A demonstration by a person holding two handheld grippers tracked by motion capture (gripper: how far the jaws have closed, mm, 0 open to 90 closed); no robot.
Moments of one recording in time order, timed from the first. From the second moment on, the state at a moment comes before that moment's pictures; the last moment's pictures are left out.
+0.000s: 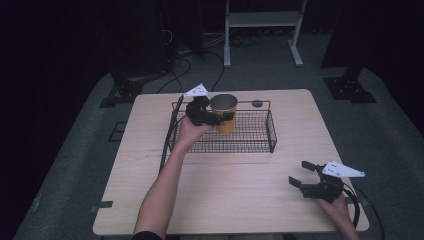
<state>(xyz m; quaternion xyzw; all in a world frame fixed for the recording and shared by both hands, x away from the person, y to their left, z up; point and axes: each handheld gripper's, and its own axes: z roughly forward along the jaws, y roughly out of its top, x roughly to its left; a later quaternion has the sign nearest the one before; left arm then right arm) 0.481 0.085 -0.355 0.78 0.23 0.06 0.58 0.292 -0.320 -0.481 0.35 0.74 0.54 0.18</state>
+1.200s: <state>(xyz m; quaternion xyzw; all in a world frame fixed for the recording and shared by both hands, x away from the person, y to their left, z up) 0.524 0.075 -0.390 0.82 0.25 0.06 0.52 0.292 -0.320 -0.481 0.35 0.74 0.55 0.18</state>
